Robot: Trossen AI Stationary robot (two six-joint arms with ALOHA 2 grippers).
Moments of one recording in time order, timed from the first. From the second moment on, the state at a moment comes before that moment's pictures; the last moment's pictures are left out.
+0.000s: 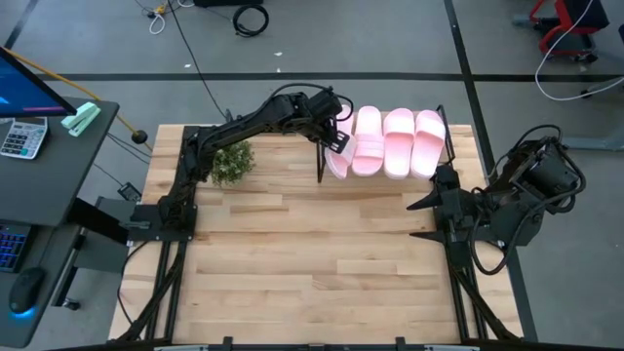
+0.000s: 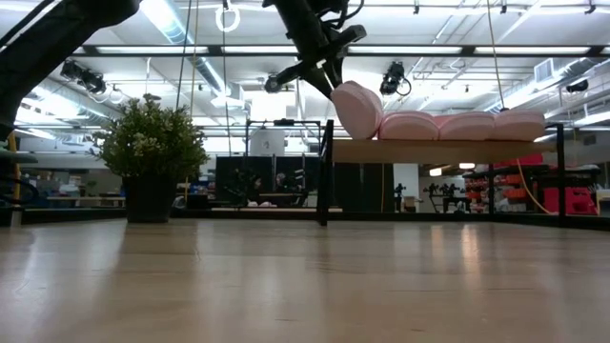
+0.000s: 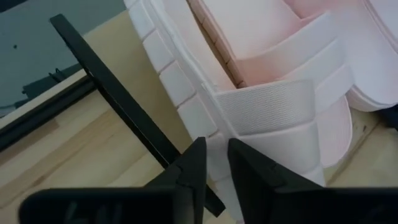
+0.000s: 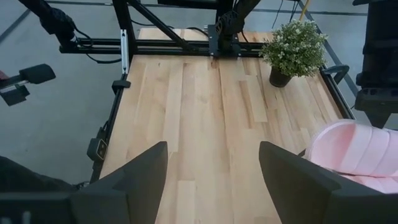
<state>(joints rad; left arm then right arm) 0.33 2.16 2.33 -1.10 -0.10 -0.55 0.77 1.31 1.91 -1.34 0.62 0.52</state>
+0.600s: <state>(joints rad) 0.37 2.15 2.33 -1.11 -0.12 -0.44 0.70 1.31 1.91 -1.44 0.62 0.55</state>
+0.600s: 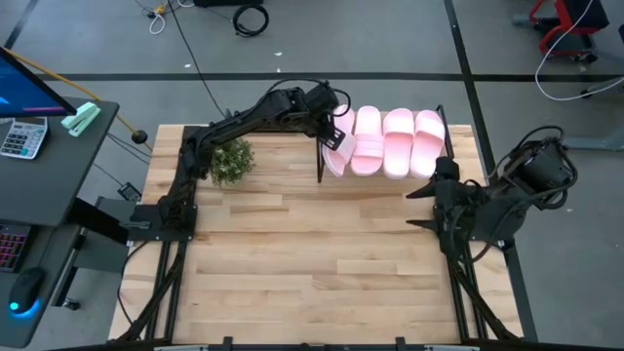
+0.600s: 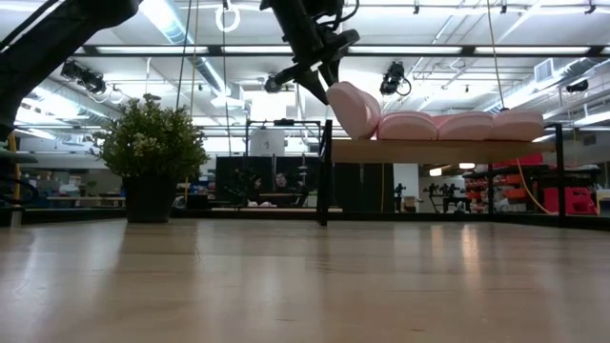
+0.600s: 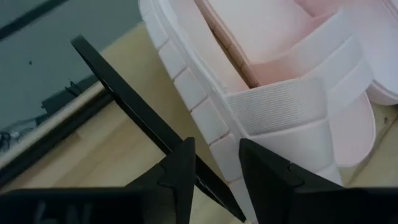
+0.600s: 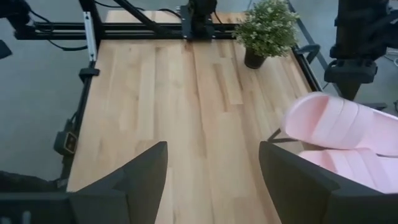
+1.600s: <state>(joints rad) 0.37 2.15 2.33 -1.19 -0.07 -0.40 0.68 1.31 1.91 -1.48 0.54 0.58</state>
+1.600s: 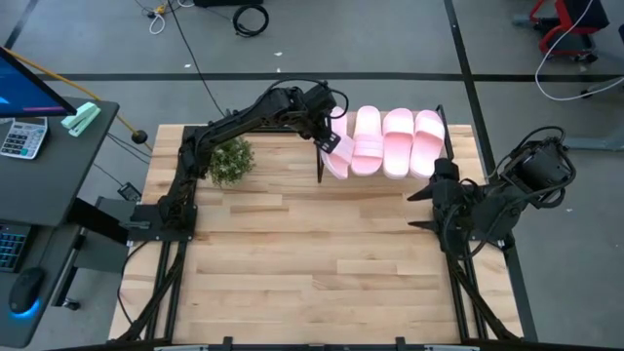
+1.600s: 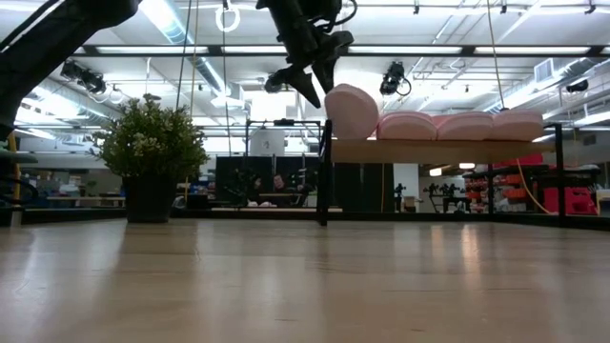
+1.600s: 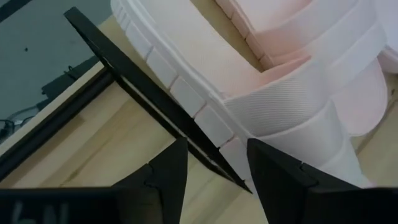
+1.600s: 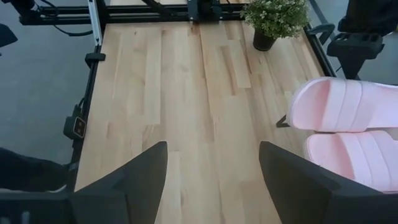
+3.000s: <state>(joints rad) 0.42 2.09 2.33 -1.20 -0.14 -0.30 0.62 1.29 1.83 -1.57 0.55 0.57</state>
